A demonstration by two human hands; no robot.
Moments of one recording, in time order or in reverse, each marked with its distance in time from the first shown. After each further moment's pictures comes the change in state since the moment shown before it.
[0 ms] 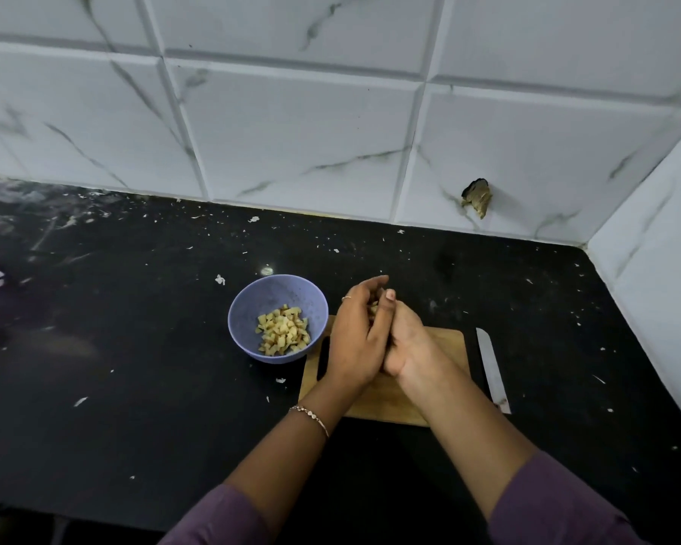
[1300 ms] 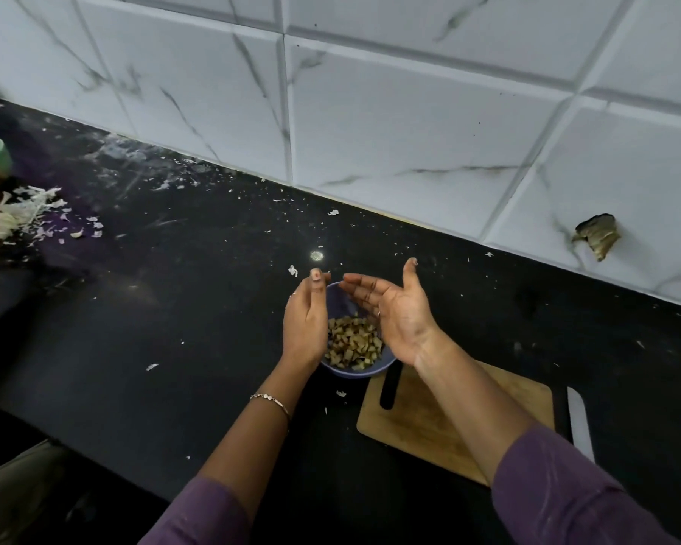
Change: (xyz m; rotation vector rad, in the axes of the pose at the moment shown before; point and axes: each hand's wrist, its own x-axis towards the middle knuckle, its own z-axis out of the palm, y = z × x) left_hand 0.039 -0.072 -0.130 -0.030 0.340 -0.306; right_hand 0.094 0.037 0.053 -0.674 -0.278 0.032
